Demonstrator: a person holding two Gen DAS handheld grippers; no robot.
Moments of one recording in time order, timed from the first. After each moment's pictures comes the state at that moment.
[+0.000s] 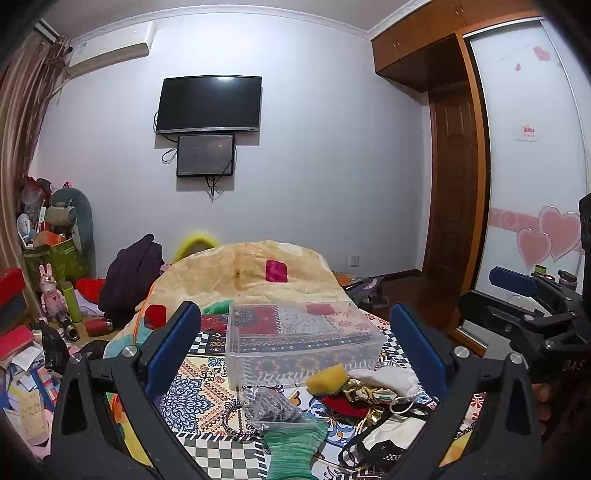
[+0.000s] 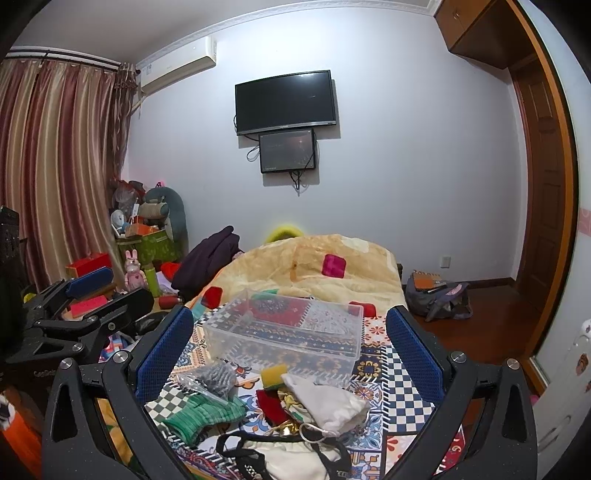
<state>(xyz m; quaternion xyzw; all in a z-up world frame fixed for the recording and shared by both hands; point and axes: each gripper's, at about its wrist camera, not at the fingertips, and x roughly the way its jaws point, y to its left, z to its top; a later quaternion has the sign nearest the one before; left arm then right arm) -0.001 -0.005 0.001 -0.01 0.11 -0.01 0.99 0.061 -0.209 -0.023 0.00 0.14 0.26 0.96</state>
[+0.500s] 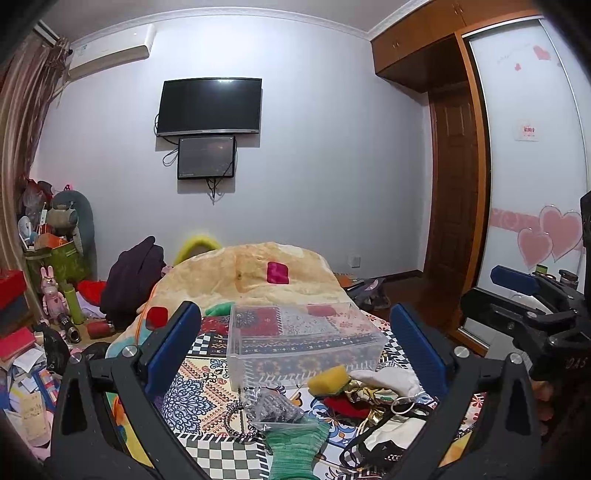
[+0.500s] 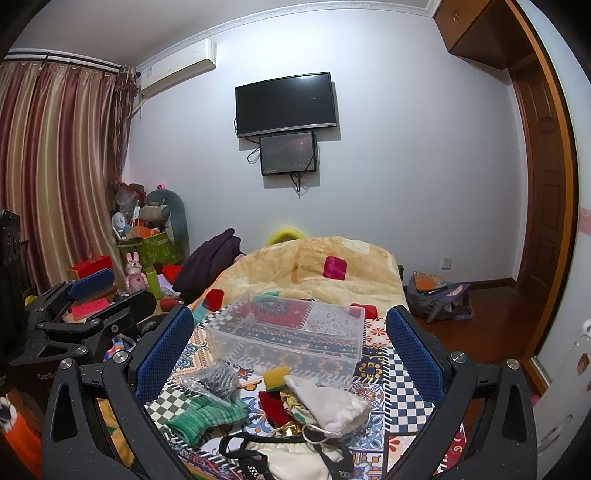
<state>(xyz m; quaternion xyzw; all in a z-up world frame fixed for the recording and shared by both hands) -0.004 -0.002 0.003 -0.01 0.11 0.00 0.99 0.060 -0.208 -0.023 0.01 0.13 0.26 0.96</state>
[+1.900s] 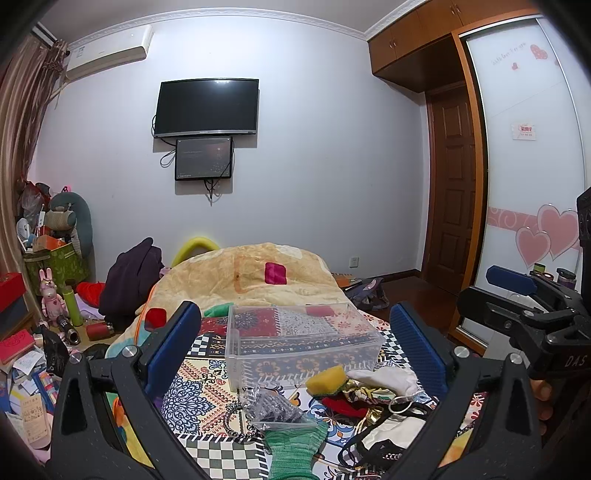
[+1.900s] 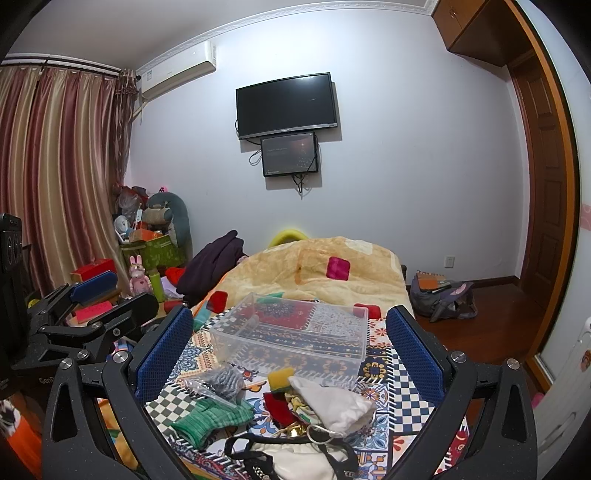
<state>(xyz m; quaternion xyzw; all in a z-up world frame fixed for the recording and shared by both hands) -0.004 -0.006 0.002 -0.01 0.11 -0.01 0.99 0.058 -0.206 -0.023 0.01 0.13 0.26 0.96</state>
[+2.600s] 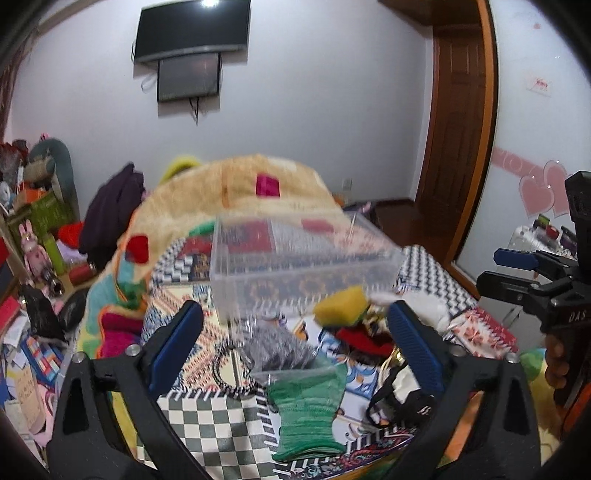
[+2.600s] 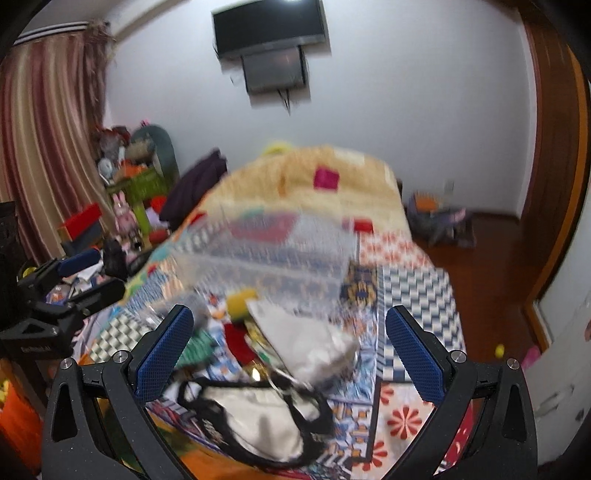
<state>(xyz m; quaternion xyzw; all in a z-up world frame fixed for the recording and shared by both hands) 0.061 0.011 -0.069 -0.01 0.28 -0.03 0.96 0.126 -0.222 -0.087 -0.01 0.31 0.26 0.91</state>
